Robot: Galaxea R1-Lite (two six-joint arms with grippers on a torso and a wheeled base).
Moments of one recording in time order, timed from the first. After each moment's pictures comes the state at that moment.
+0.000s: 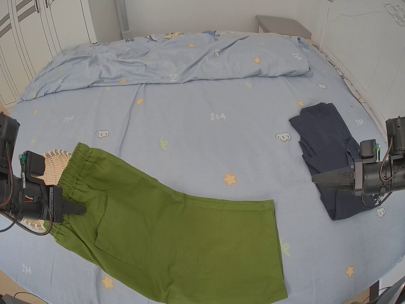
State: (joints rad) left arm -0.22 1.26 -0.95 0.50 -0.19 -0.22; right arm 0.12 1.47 -0.79 -0.03 0.73 0.27
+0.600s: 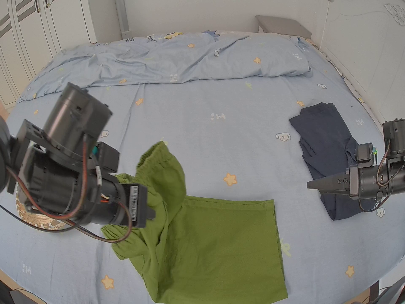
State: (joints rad) left arm -0.70 1.53 -1.20 0.54 0.05 -0.53; right arm 0.17 1.47 -0.77 -0.03 0.68 0.27
